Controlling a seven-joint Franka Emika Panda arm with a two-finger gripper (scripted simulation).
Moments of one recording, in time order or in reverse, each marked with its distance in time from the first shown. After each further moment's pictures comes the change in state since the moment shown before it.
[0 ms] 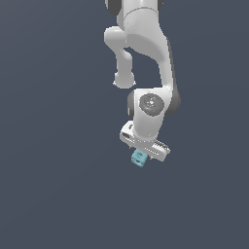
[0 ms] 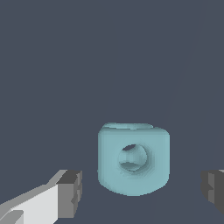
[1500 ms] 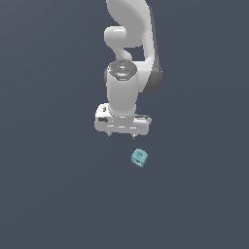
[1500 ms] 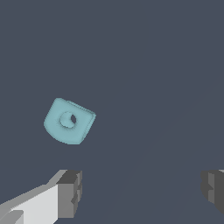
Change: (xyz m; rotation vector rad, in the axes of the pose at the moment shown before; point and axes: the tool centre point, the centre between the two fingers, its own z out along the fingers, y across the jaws) arm 0.012 0.091 -0.076 -0.023 0.015 -0.451
